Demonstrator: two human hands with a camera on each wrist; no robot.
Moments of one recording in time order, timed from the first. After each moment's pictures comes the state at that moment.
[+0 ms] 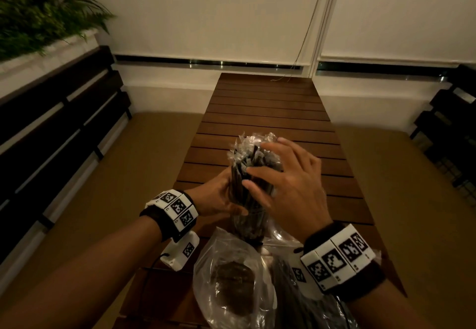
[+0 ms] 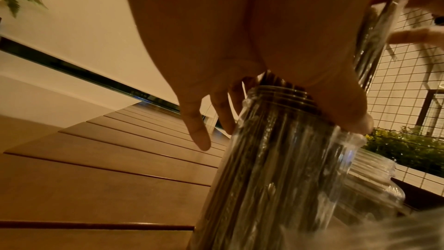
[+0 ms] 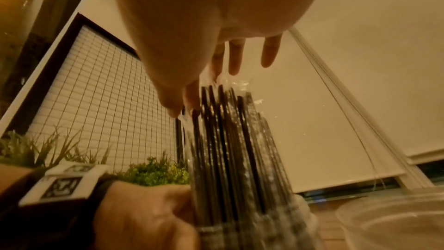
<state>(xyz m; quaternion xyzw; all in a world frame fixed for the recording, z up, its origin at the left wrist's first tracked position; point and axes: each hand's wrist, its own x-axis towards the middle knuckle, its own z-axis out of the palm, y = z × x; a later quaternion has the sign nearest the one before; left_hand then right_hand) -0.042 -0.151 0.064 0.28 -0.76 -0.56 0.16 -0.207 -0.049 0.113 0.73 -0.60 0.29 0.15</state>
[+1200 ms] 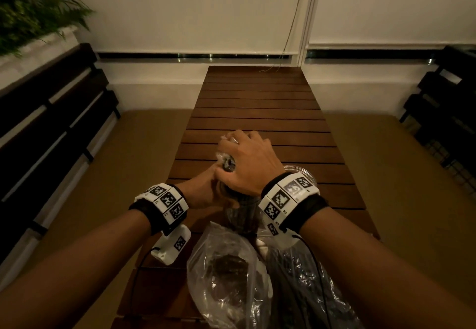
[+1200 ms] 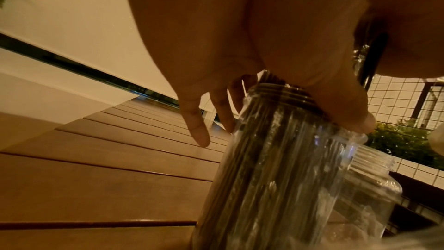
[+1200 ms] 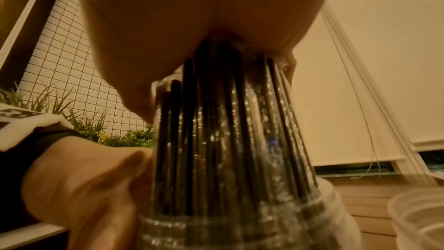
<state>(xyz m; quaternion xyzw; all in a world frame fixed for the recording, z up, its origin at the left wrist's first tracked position) -0.046 -0.162 0.062 0.30 -0.79 -0.51 0.14 -0.188 -0.111 0.115 0.77 -0.62 0.15 -0.01</state>
